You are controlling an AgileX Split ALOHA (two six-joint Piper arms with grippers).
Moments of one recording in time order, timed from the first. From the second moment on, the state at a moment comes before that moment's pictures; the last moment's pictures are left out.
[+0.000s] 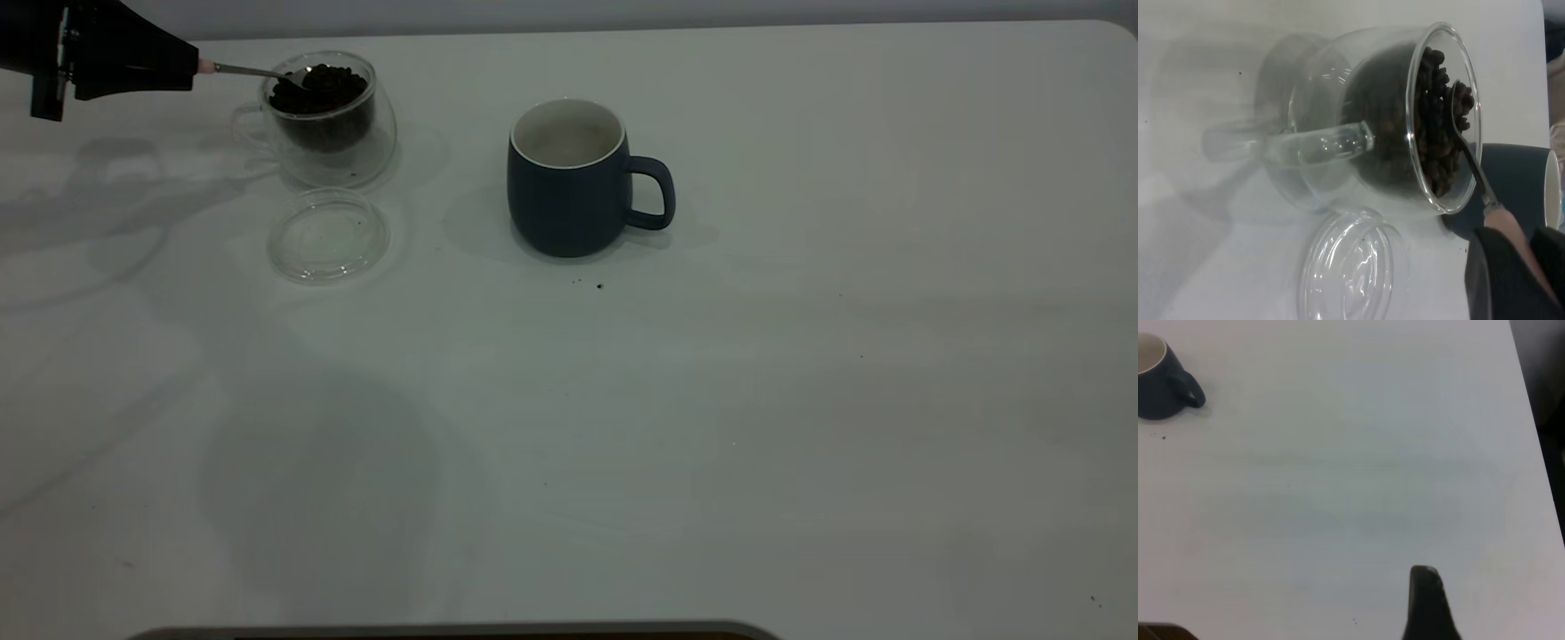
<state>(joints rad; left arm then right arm) 0.33 2.58 -1.79 -1.18 1.07 0.93 0.05 0.03 -0.47 -0.02 1.12 0.01</state>
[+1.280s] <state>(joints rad) 0.36 2.58 -1.79 -1.23 1.16 0.87 0.05 0.03 -0.47 -0.02 1.12 0.01</state>
